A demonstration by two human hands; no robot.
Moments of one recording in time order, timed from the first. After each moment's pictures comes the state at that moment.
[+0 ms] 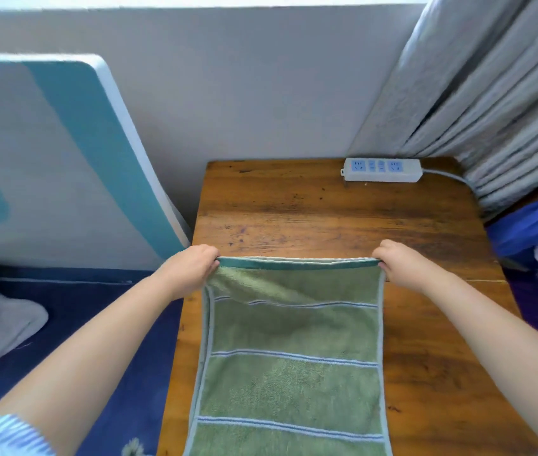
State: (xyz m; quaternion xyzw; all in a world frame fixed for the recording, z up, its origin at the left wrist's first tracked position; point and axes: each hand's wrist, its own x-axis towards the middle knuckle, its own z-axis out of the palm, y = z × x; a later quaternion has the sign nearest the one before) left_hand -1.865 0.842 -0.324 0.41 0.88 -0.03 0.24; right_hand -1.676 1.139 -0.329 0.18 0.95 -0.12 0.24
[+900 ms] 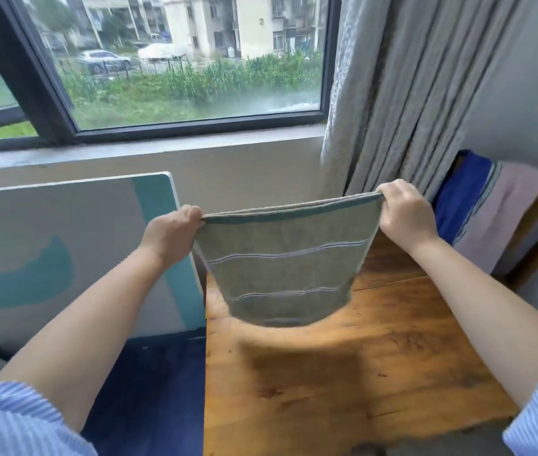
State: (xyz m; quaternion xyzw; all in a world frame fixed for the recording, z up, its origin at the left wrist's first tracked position) left_hand -1.828 0.769 -0.138 0.50 0.82 0.17 -0.22; right_hand -1.578 1.020 -0.123 0.28 0.89 -0.02 -0.37
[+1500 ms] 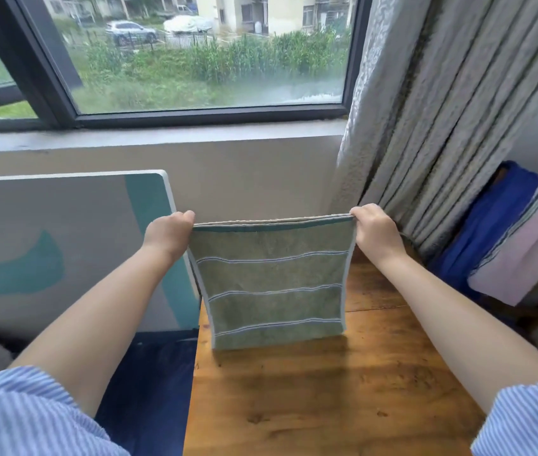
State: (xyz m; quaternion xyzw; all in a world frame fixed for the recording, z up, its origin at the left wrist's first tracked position) left_hand -1.859 0.820 -0.141 0.34 0.94 -0.07 -0.06; right_hand -1.657 1.078 -0.171 0.24 0.92 -0.10 -0.30
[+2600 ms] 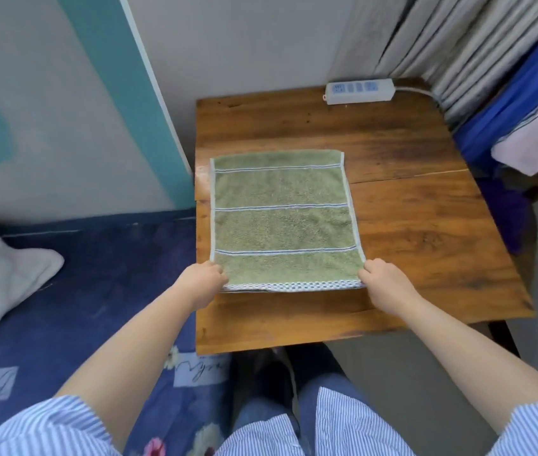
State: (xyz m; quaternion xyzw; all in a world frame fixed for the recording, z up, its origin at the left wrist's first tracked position) left_hand -1.729 0.716 -0.368 0.54 0.76 -0.26 0.25; right_hand -1.500 0.957 -0.383 0.11 0.99 0.02 0.10
